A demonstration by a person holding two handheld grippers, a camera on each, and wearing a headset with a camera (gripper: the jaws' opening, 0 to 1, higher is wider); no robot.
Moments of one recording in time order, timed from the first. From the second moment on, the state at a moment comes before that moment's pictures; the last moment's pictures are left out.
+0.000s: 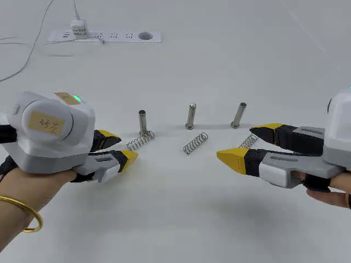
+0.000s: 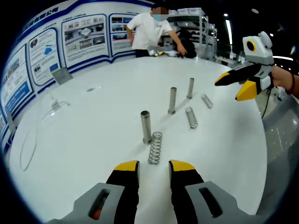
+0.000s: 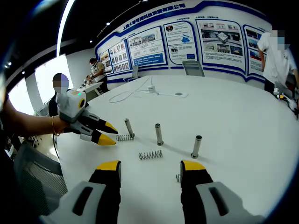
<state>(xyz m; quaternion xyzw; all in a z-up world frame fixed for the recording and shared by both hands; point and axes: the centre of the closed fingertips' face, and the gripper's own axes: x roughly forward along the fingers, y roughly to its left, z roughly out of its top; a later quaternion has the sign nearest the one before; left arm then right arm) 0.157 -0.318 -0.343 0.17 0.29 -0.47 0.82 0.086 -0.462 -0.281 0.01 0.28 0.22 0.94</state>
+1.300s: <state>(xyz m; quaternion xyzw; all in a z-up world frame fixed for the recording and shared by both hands) 0.147 -0.331 -0.332 0.18 0.27 -0.49 0.81 0.084 -0.452 -0.272 0.04 0.28 0.22 0.93</state>
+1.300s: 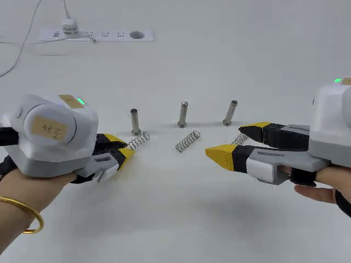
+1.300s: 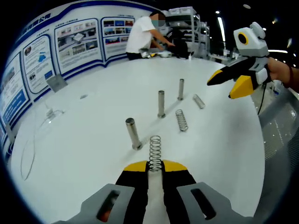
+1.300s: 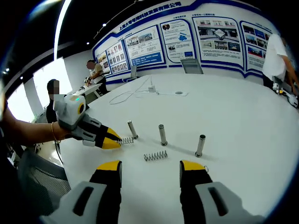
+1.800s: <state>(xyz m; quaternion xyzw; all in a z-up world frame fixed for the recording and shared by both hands) 0.127 -0.347 -0.285 0.08 0.22 -0.49 0.84 0.096 -0.415 -0.247 0.16 0.25 0.24 0.92</state>
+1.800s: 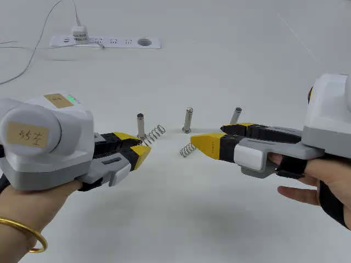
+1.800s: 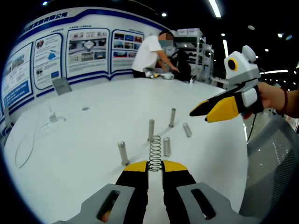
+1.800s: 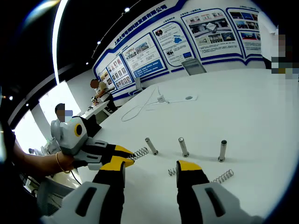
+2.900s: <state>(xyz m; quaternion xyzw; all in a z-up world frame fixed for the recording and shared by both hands) 0.094 -0.357 -0.246 -0.02 0.18 -0.52 0.84 0.112 -0.370 -0.232 0.33 0.23 0.27 0.87</state>
